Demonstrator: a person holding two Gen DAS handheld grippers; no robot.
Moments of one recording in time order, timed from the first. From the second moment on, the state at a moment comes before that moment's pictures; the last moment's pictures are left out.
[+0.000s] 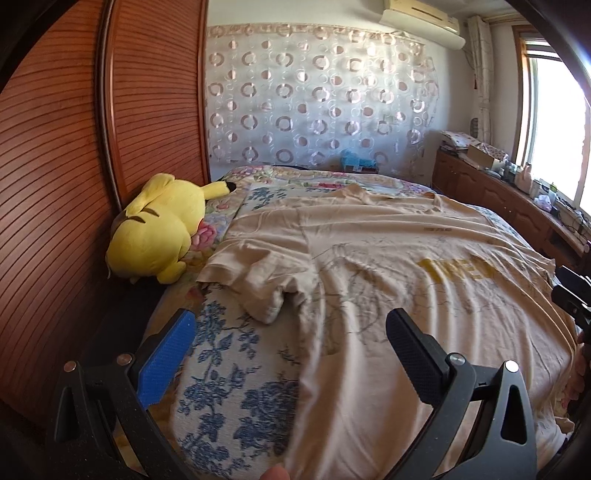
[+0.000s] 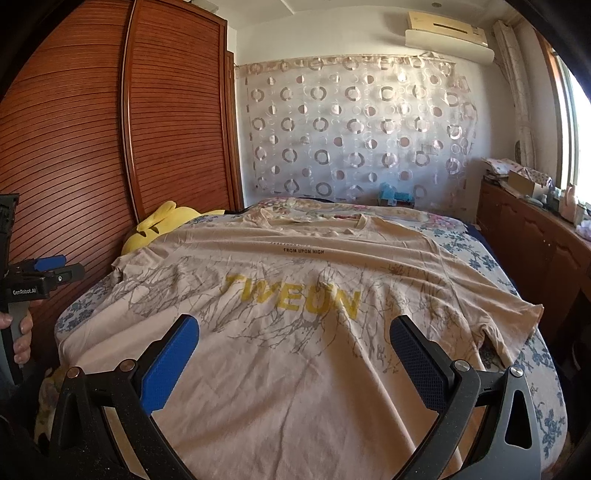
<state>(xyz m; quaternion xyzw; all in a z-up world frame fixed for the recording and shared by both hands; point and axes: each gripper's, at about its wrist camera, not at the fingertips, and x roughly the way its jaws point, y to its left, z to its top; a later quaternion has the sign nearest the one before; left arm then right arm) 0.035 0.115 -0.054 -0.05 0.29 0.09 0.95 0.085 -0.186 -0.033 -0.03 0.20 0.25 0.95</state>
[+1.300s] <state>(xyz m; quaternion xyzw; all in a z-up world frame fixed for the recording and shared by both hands) 0.159 0.209 -0.090 -0.05 0.43 0.07 0.90 0.130 -0.160 -0.027 -0.10 0.26 0.31 0.91</state>
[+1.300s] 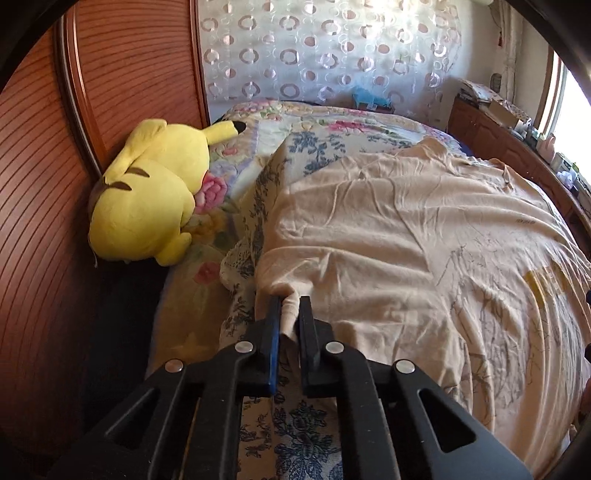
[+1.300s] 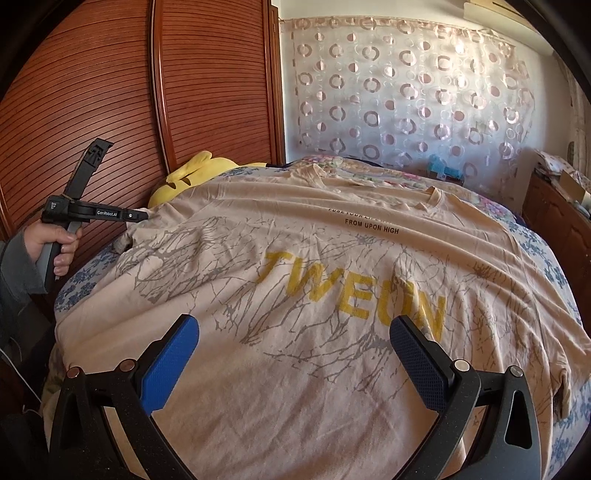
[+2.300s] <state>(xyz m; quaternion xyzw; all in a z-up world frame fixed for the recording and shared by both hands) 0.188 0.104 -0.027 0.02 0.40 -0.07 0.91 0.130 -0.166 -0.028 -0.09 0.26 0.31 0.91</state>
